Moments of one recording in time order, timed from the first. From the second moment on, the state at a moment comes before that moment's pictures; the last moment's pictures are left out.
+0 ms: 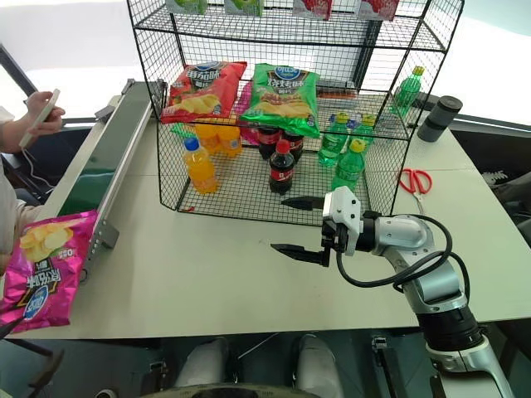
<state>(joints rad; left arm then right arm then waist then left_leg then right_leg) 0.93 0.61 0.68 0.12 0.15 -1.07 -0.37 -0.25 -0.62 0.06 -0.26 0.45 0.24 1.11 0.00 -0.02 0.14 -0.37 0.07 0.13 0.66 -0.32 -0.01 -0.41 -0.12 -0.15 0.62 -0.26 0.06</state>
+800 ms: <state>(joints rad) 0.67 0.70 0.64 0.16 0.12 -0.87 -0.32 -0.27 -0.65 0.02 -0.23 0.45 0.22 1.10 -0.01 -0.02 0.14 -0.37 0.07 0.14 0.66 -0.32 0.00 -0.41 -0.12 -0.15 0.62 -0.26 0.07</state>
